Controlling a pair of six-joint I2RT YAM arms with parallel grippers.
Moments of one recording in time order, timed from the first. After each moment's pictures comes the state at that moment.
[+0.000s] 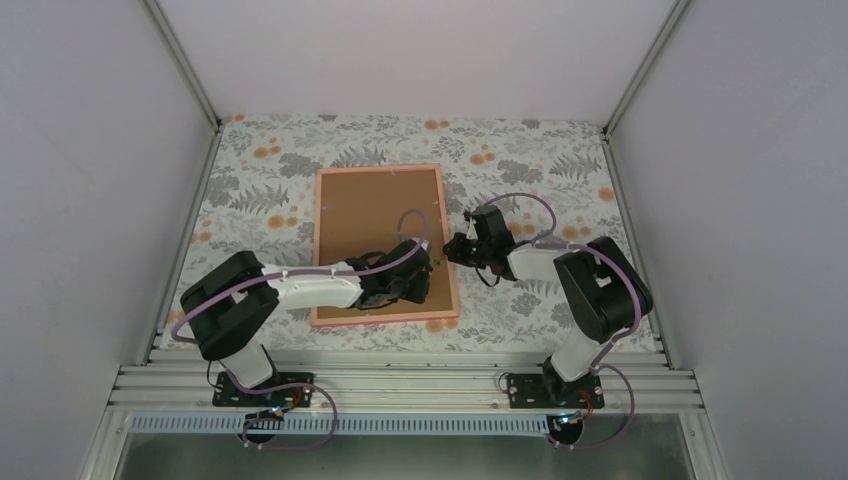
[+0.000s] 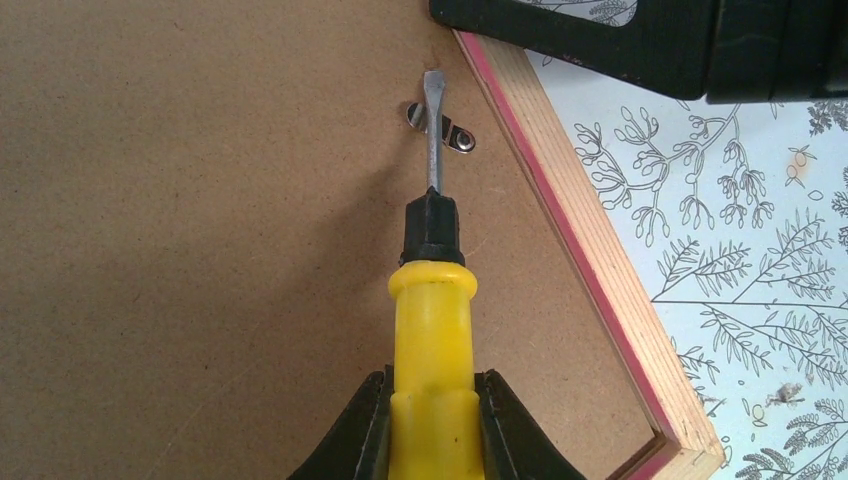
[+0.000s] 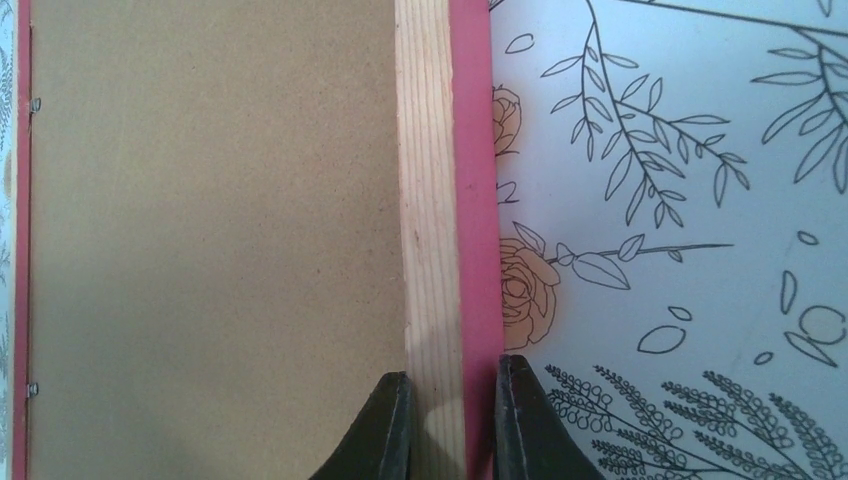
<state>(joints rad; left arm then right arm) -0.99 1.65 0.86 -0.15 -0.08 -0.67 0.48 1.69 0.70 0.16 -0.28 0.68</state>
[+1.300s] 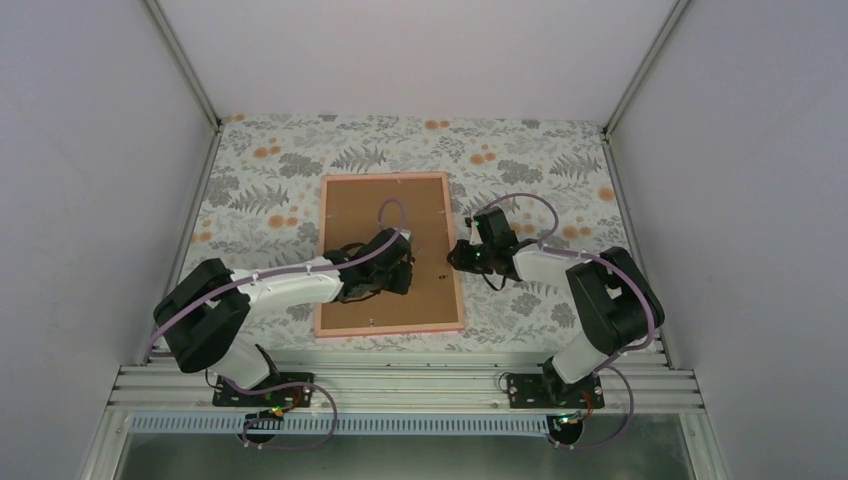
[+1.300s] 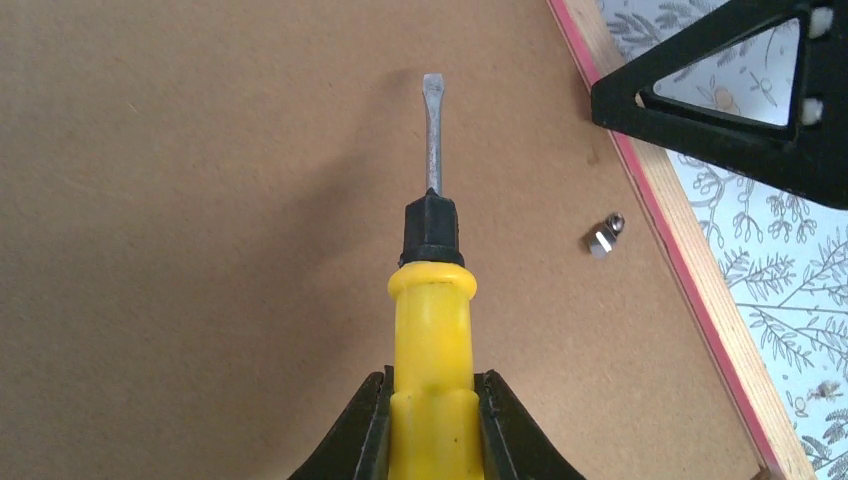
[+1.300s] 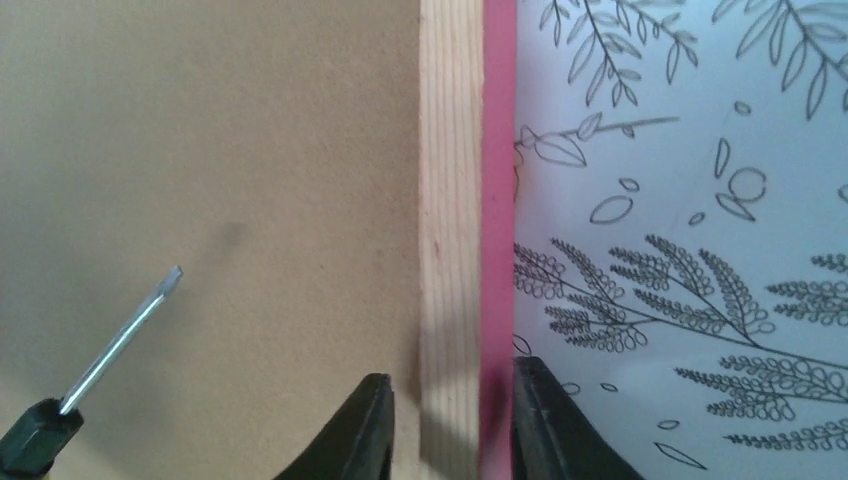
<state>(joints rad) -0.91 1.52 0.82 -0.24 -0.08 -0.61 0.48 1.60 0.69 -0.04 -0.28 0.60</state>
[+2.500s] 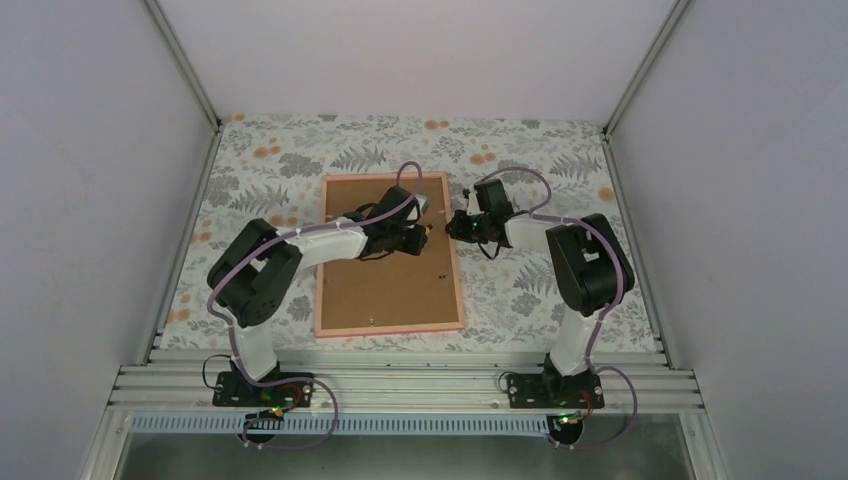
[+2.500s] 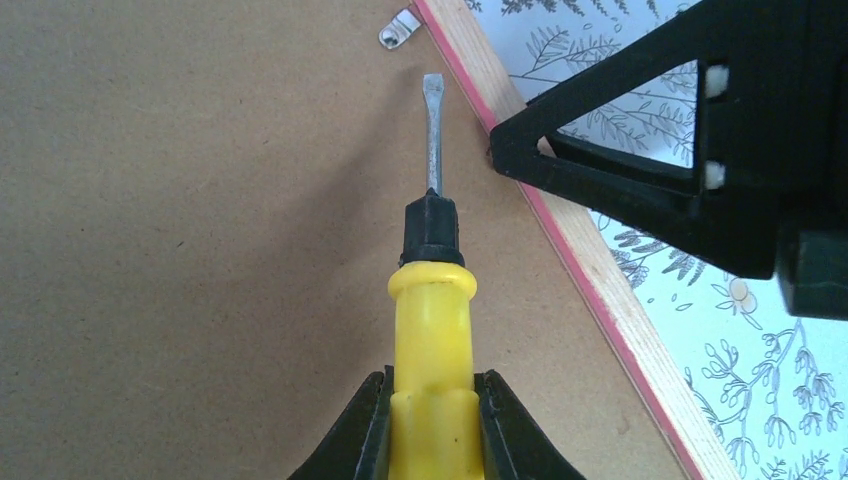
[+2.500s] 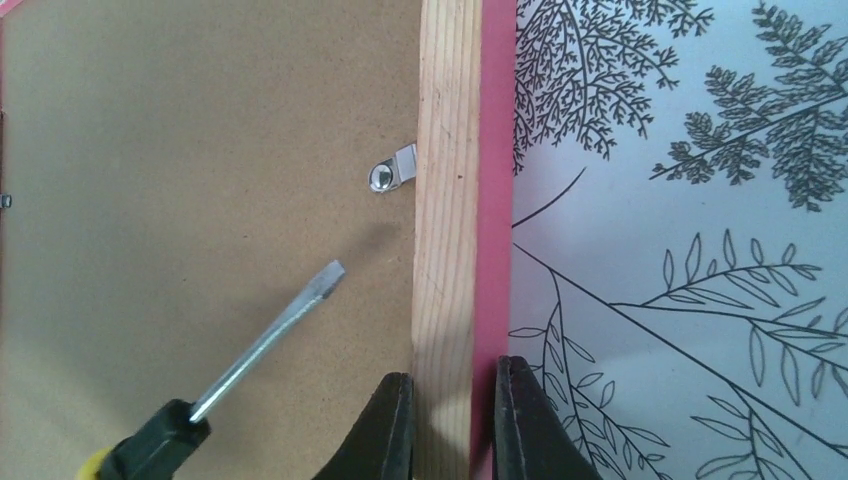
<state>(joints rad) -0.72 1.84 1.12 -0.15 0.12 -0.40 0.38 1.86 0.97 -0.01 -0.35 0.51</state>
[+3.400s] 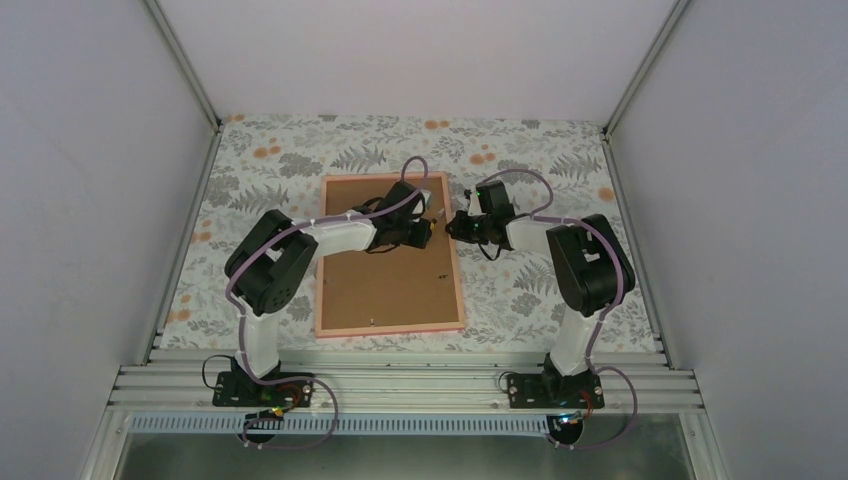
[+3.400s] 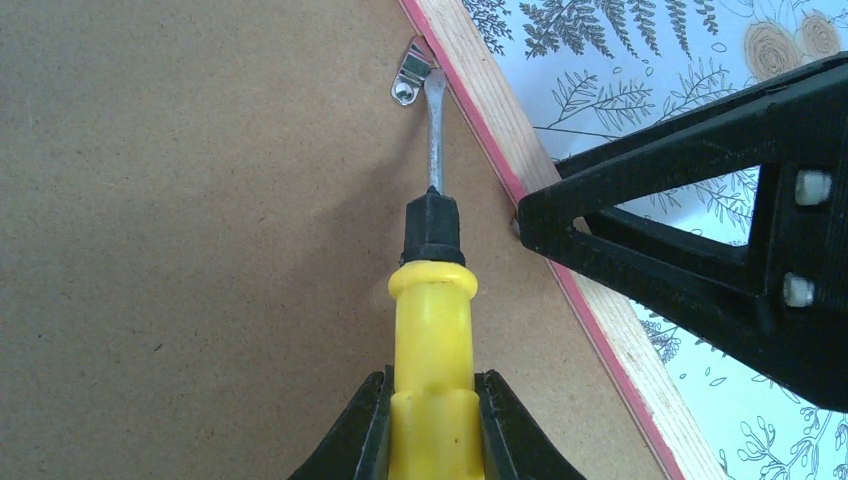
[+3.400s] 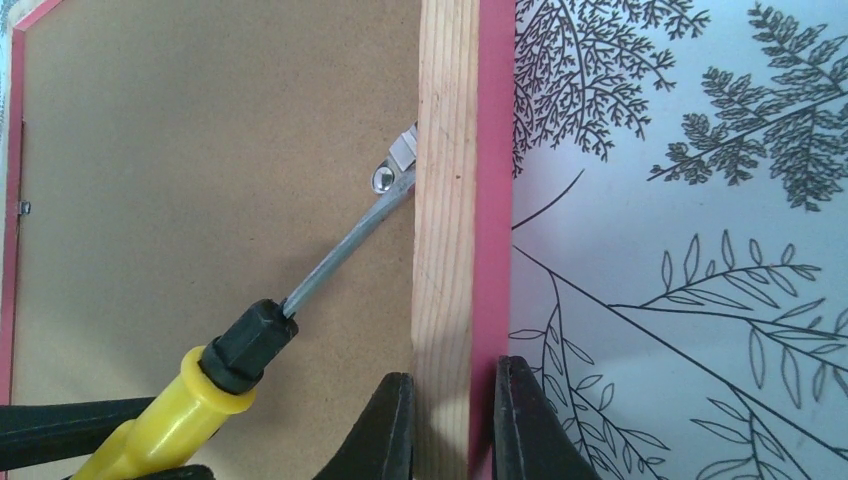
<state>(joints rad) -0.70 1.96 1.22 -0.14 0.13 -0.41 0.37 1.86 0.94 0.04 -0.36 0.52</state>
